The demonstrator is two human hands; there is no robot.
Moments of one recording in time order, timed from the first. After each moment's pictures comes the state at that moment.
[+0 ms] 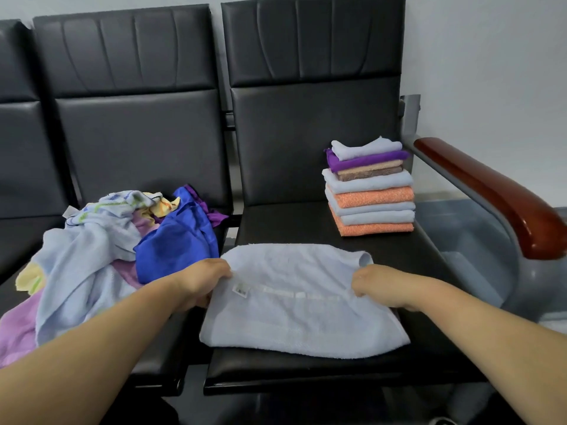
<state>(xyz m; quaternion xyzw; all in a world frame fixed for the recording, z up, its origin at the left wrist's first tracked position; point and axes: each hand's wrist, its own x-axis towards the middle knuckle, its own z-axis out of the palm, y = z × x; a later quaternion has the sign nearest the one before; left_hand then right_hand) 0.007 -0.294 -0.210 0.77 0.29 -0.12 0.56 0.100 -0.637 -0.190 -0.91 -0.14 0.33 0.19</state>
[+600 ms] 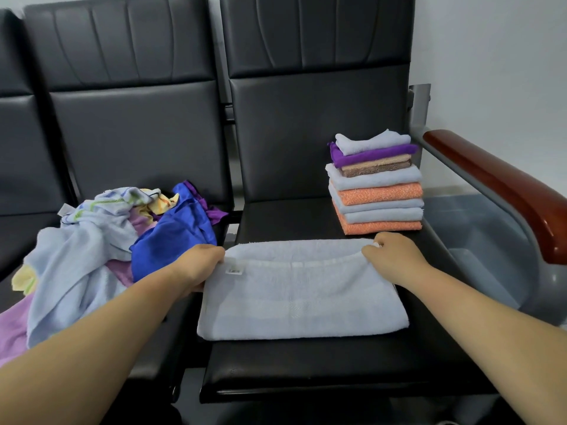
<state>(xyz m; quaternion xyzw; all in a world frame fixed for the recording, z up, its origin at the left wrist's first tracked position) 0.030 -0.285 -0.201 0.80 0.31 -0.03 0.50 0.142 -0.638 -0.206 -0.94 -0.05 0.06 0.34</state>
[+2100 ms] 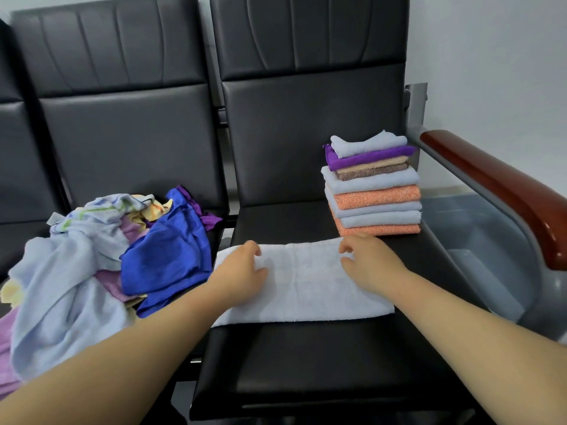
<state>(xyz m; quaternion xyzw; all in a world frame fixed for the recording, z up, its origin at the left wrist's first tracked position) 0.065 -0.350 -0.227 0.97 0.14 0.01 0.22 0.152 -0.618 -0.220 -0.95 -0.21 0.01 0.22</state>
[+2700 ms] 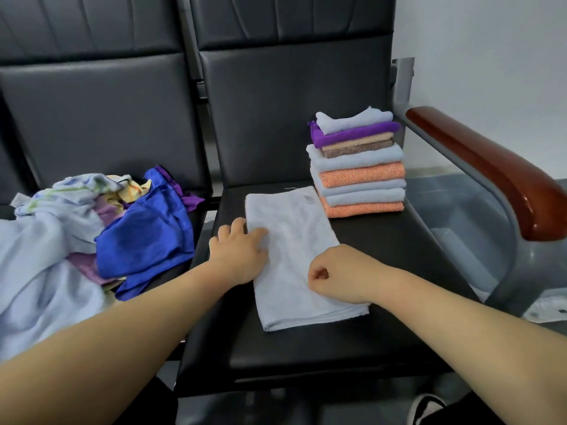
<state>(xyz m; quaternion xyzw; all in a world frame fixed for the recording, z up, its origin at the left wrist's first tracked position) 0.081 -0.377 -0.240 0.99 0.11 -0.03 0.05 0.099 -0.616 -0.210 -0.91 -0.33 0.18 0.15</state>
